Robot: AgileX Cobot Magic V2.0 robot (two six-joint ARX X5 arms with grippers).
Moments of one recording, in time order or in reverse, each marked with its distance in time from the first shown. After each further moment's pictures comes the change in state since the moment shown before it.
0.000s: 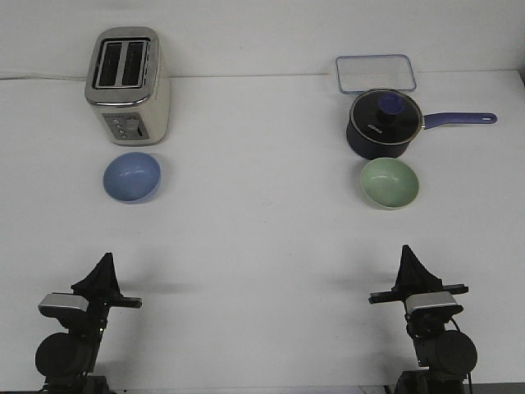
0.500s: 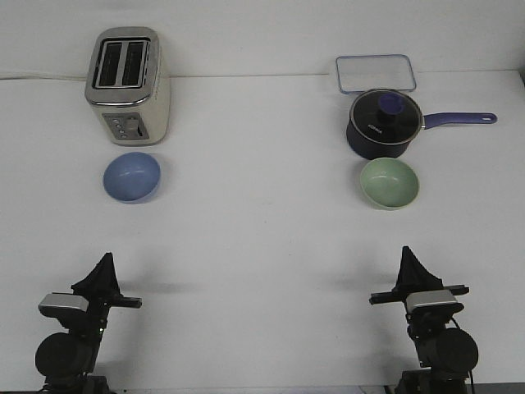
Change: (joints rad) left arm 0.000 0.000 0.000 0.000 0.000 0.000; right arm 0.000 0.000 0.037 -0.085 0.004 0.000
